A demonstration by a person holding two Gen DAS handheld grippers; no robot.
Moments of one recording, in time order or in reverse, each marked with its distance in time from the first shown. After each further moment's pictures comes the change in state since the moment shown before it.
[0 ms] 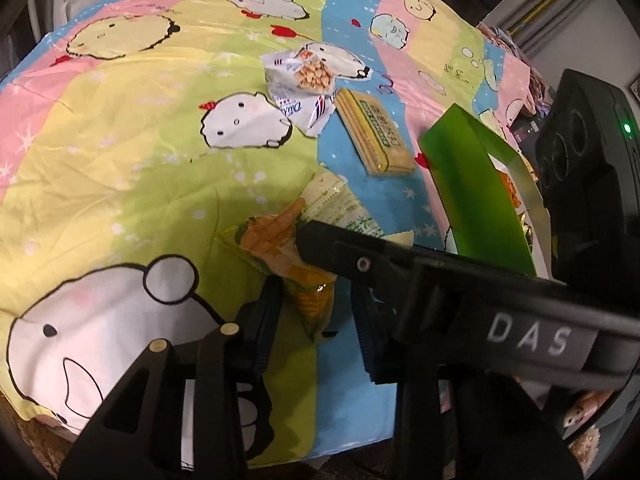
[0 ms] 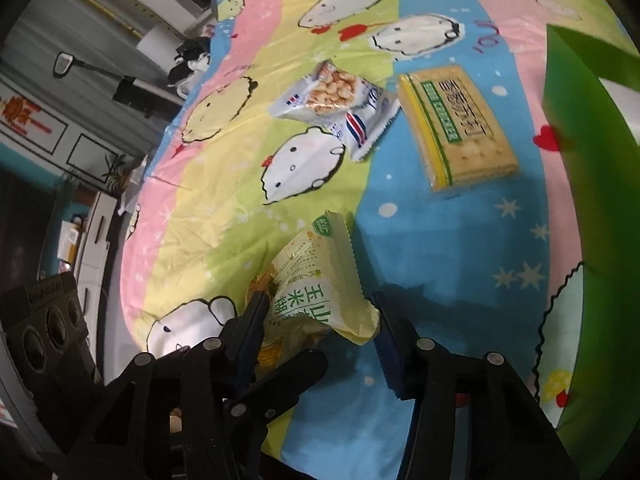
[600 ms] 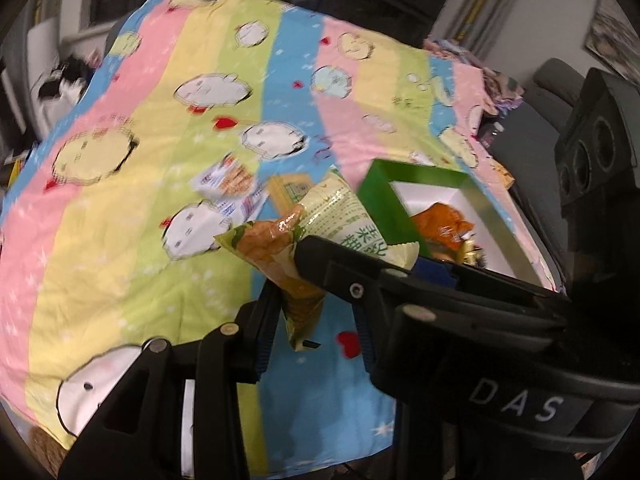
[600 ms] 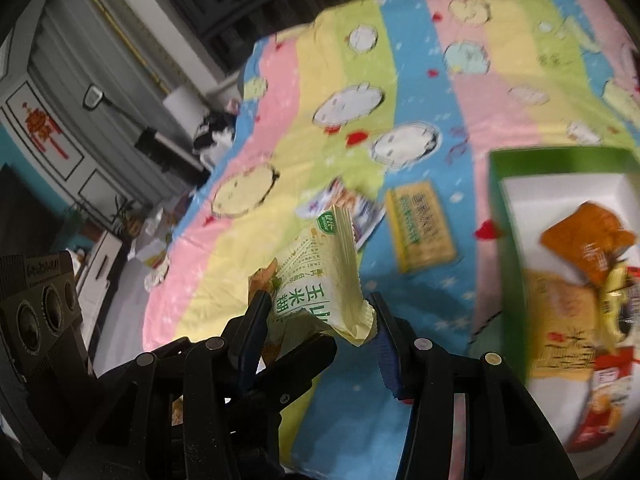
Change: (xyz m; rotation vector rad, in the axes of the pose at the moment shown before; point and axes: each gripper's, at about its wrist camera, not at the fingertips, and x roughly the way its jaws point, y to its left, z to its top) left arm -0.045 -0.077 0.019 0.214 -0.180 0.014; right arm -0.095 0.010 -0.005 -0.046 -0.298 -0.025
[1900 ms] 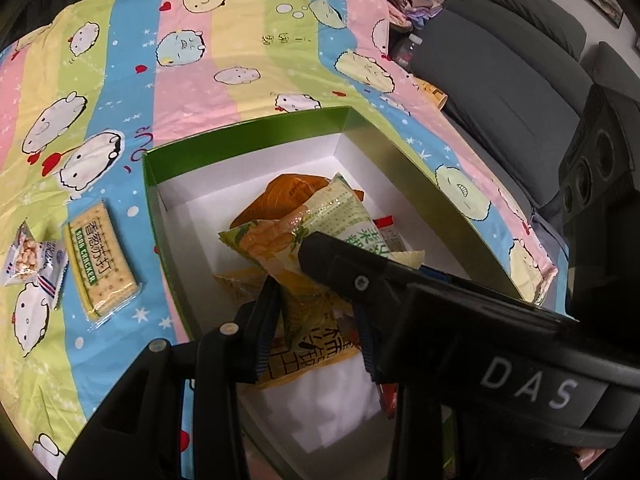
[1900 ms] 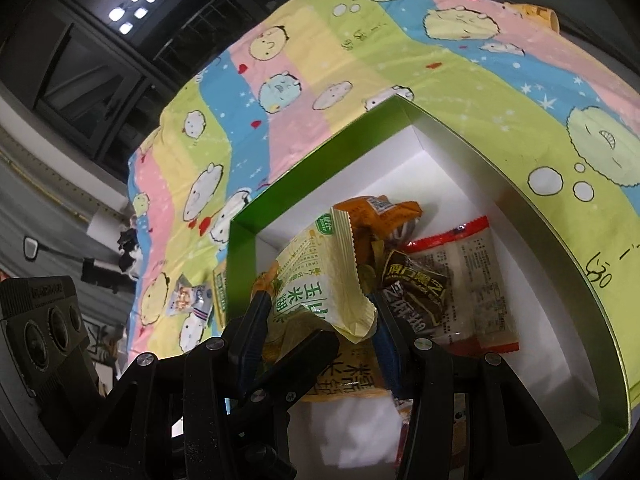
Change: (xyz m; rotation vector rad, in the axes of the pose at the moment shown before) left arm 0.115 -0.139 0.020 0.263 0.202 -0.168; right arm -0.061 -0.172 -0.007 0.451 -0.139 -0.145
